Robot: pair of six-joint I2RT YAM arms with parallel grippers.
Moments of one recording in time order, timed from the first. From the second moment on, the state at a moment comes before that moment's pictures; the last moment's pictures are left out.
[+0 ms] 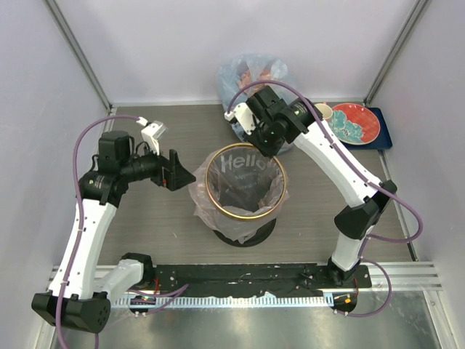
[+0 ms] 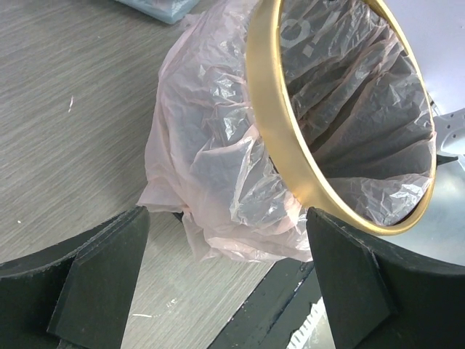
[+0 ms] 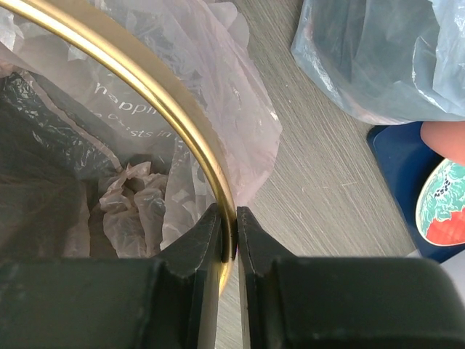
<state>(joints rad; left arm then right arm) -0.14 0.98 1.16 -0.78 0.74 -0.05 0.70 1.78 2.10 -1.36 0.08 -0.32</state>
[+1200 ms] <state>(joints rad) -0.36 1.25 1.39 -0.81 0.45 0.03 0.73 1.84 2.17 -1.36 0.11 -0.29</state>
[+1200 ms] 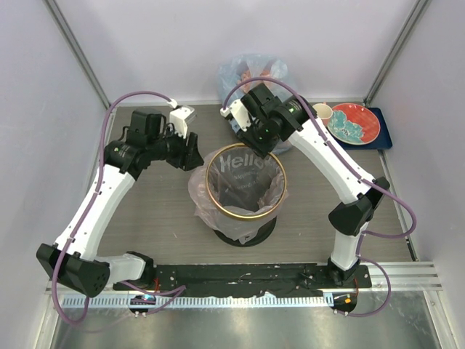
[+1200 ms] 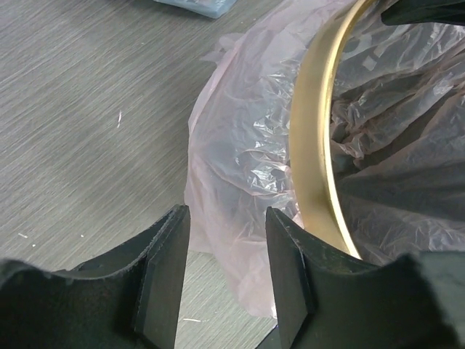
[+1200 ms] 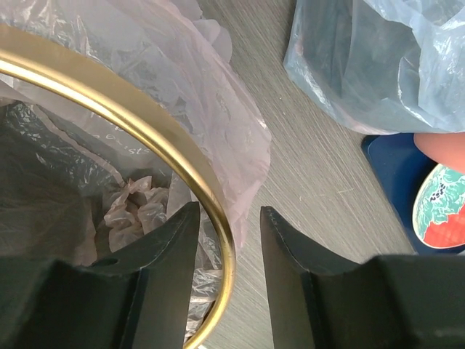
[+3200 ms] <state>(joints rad) -0.50 1.32 1.56 -0.91 0.34 0.14 0.70 1.82 2.28 -1.37 -0.03 -0.27</state>
